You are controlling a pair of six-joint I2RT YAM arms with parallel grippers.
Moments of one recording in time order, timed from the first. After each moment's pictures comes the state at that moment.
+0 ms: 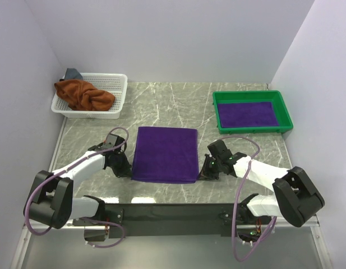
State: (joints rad) left arm -0.31 1.27 0.57 -0.56 0.14 -0.84; right arm 0.56 1.27 0.50 -0.33 -0.23 0.88
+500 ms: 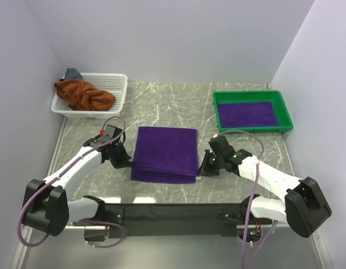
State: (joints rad) left arm -0.32 1.20 0.73 -0.68 0.05 -0.84; right arm 0.57 1.16 0.59 -0.45 -0.22 0.85
